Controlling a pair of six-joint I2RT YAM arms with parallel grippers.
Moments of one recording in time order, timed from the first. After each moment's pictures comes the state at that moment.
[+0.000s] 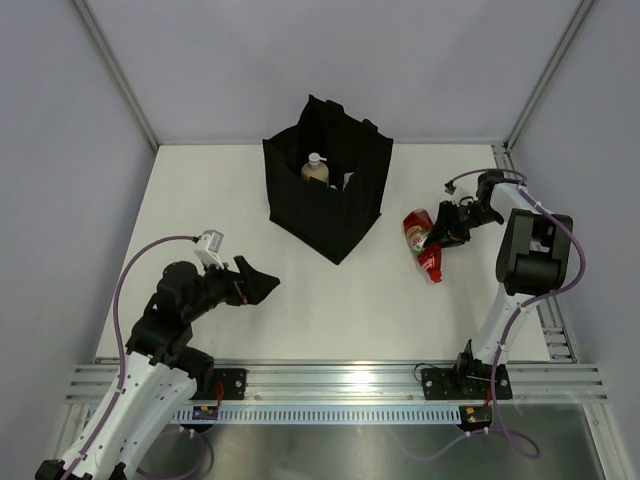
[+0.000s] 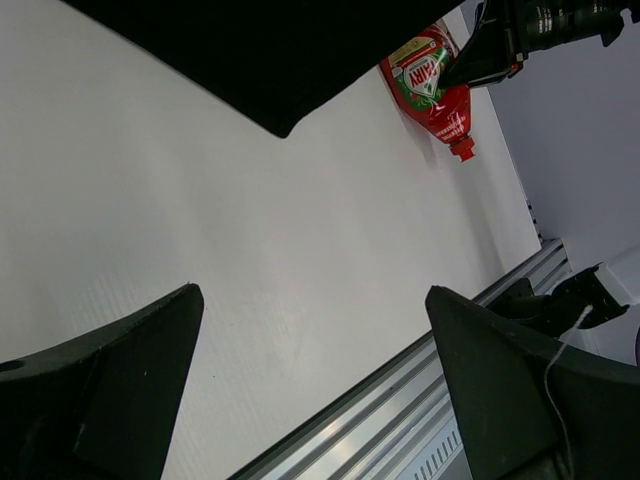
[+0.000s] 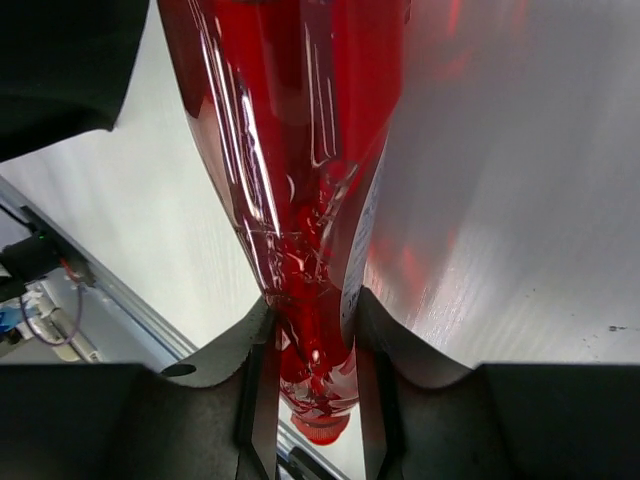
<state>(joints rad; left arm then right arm) -0.38 0.44 0.50 -0.42 0.33 -0.60 -0.16 1.97 1.39 -0.92 -0.68 -0.18</state>
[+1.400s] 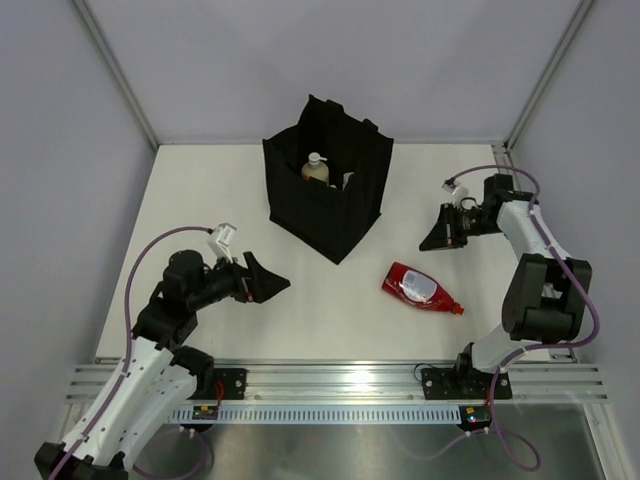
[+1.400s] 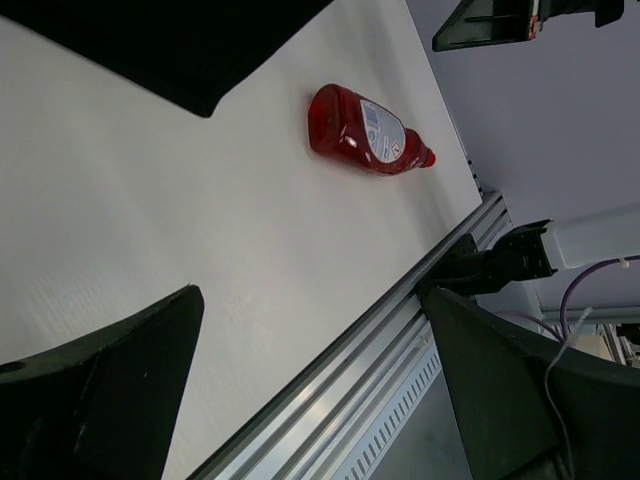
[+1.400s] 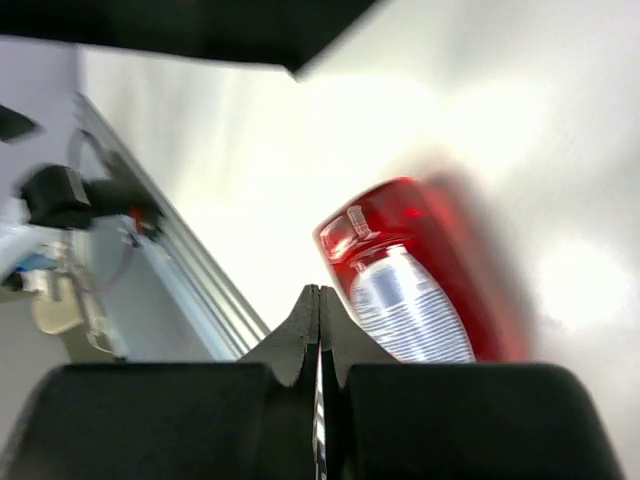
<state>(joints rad) -0.38 0.55 0.53 -0.35 0.51 -0.63 -0.15 1.60 1.20 -0.91 -0.96 -0.23</state>
